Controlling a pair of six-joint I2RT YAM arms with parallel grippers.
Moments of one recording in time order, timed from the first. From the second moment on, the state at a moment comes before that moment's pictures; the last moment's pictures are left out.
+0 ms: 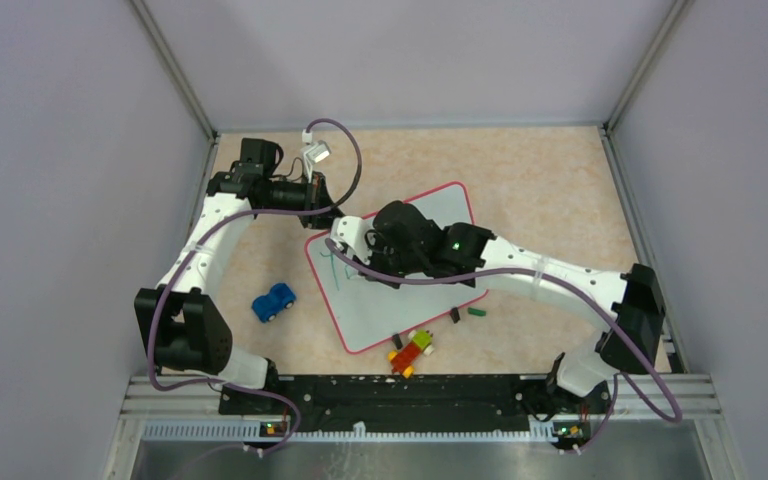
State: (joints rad) left arm -0.12 1.48 1.34 -0.84 1.12 0.23; right arm 1.10 1.55 1.41 -0.57 -0.09 -0.28
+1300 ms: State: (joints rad) left arm -0.12 1.47 1.33 -0.83 1.13 0.23; right arm 1.08 1.51 1.45 -0.60 -0.10 -0.30
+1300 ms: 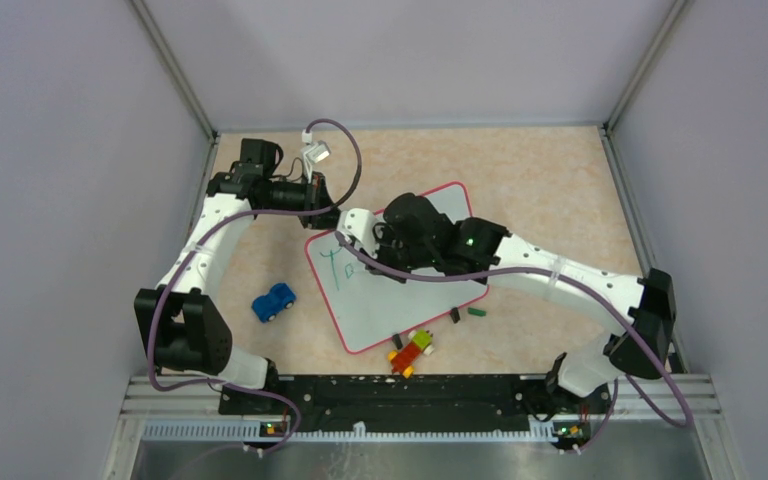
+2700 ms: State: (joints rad) left arm -0.12 1.47 1.32 -0.81 1.12 0.23; right arm 1.05 1.52 1.43 -0.57 -0.07 -0.27
